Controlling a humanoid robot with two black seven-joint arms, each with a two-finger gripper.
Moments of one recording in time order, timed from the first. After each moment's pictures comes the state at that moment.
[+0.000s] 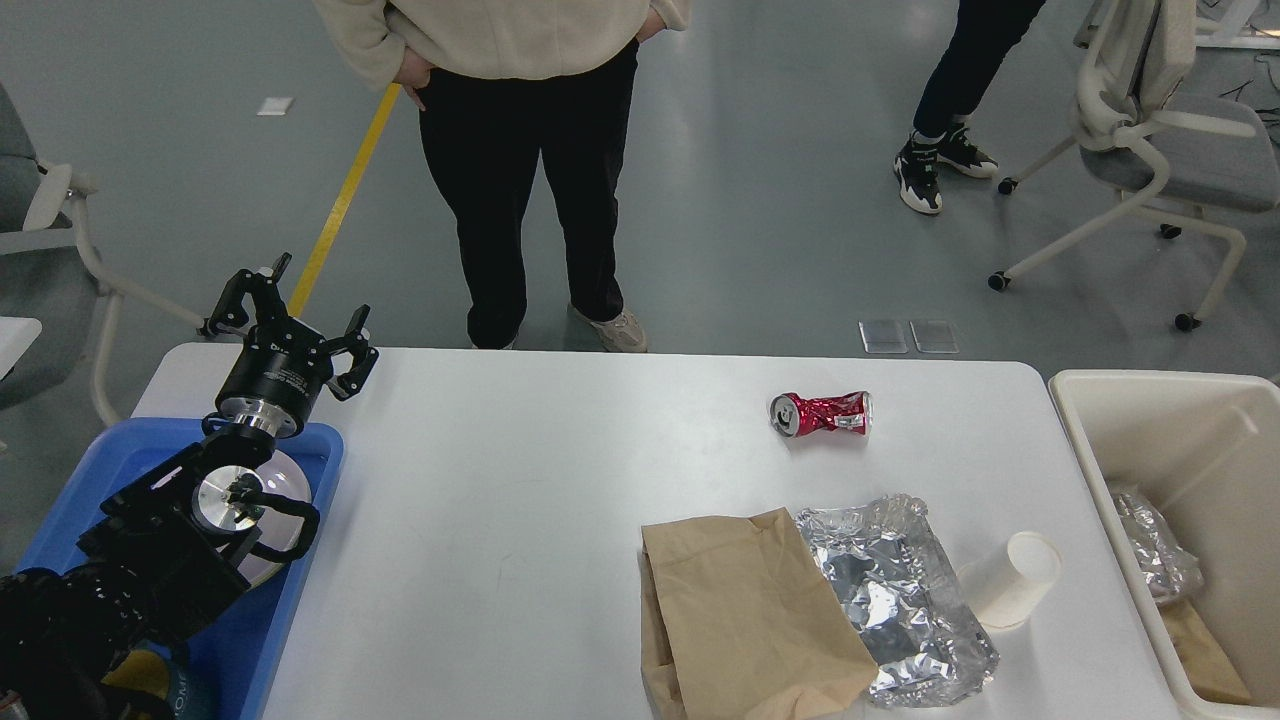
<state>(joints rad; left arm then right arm) -0.77 0.19 -0.50 -0.21 -0.34 -0.60 -0.43 0.90 -0.74 -0.89 0.42 -0.10 0.15 0.08</state>
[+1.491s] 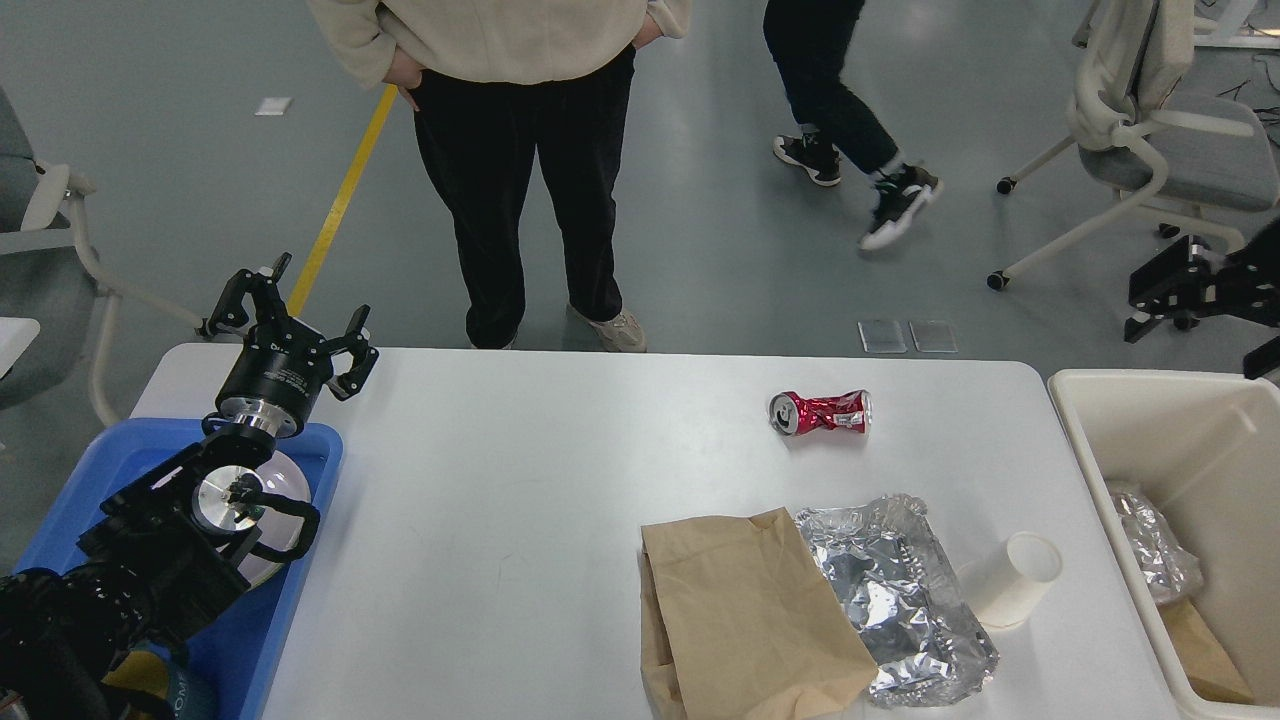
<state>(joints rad) -0.77 0.19 -0.50 -0.21 -0.34 -0.60 -0.43 1.95 -0.53 -1.38 0.91 -0.23 0.96 0.07</state>
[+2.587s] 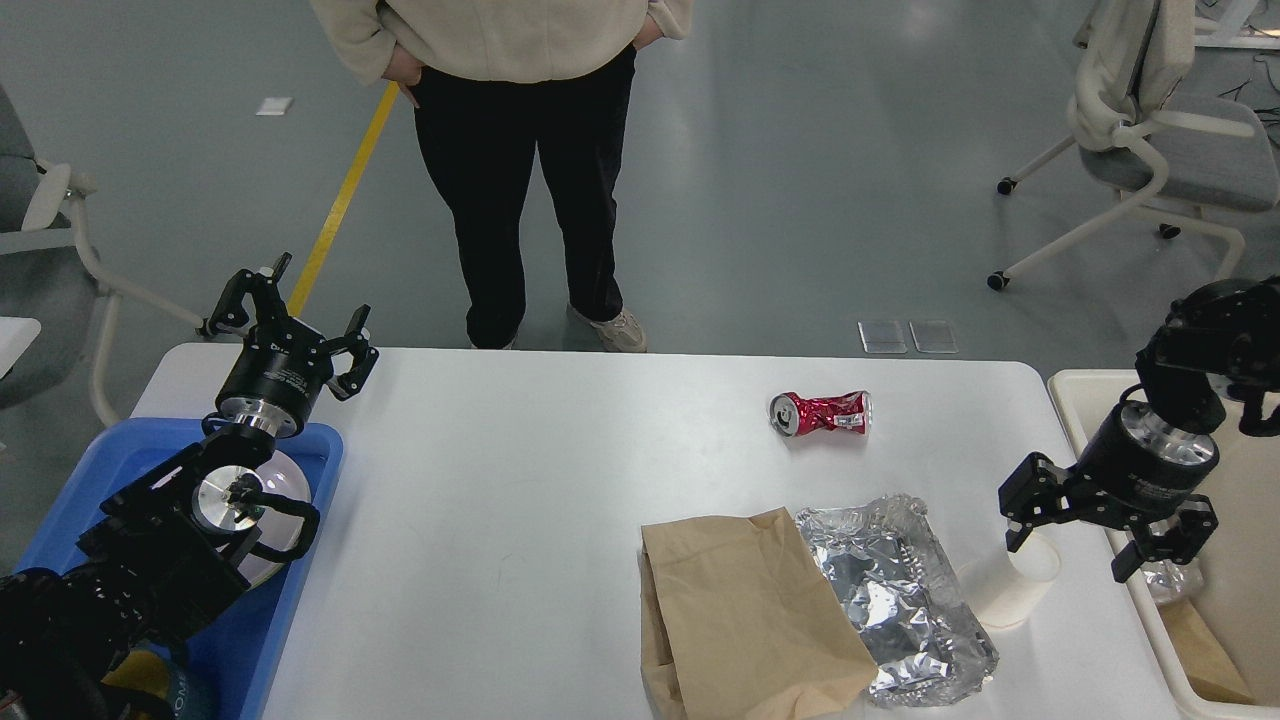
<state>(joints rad) -0.77 0.19 -0.50 -0.21 -0.34 -0.60 -0.43 1.49 -0.41 -1.28 0.86 -0.14 0.96 0.07</state>
